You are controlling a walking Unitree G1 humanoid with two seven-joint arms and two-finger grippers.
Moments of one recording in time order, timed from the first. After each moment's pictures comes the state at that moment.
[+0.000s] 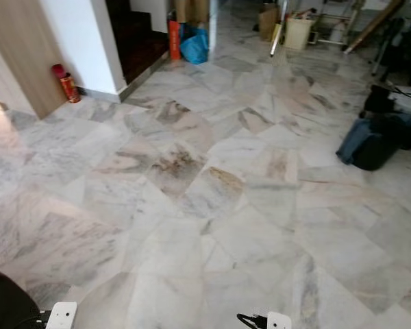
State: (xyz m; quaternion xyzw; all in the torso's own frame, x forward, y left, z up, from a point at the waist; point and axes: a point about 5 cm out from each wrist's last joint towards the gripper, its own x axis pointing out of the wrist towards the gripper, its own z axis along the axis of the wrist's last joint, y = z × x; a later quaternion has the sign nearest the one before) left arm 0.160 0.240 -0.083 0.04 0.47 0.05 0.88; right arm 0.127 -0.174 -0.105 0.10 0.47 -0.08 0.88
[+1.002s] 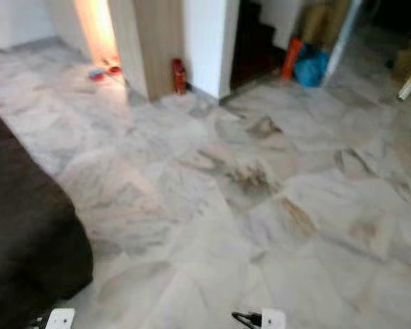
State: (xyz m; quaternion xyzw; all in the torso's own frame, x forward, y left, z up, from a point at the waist) left arm 0.151 0.240 -0.087 0.04 0.48 0.05 0.87; right arm 0.131 -0.169 -0.104 0.10 0.47 -0.05 0.88
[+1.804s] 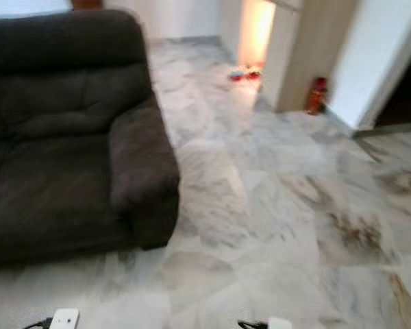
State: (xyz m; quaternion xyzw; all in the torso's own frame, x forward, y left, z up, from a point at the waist) left arm 0.149 0.239 -0.088 0.03 0.49 0.05 0.87; right arm 0.130 -0.166 -0.104 0.09 0.47 -0.05 0.88
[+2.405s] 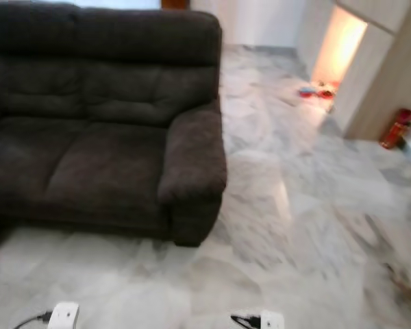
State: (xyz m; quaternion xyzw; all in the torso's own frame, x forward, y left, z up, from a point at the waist) left arm 0.151 0.233 -0.089 0.03 0.48 0.04 0.87; right arm 0.118 -0.178 -0.107 0.09 0.48 -0.06 0.87
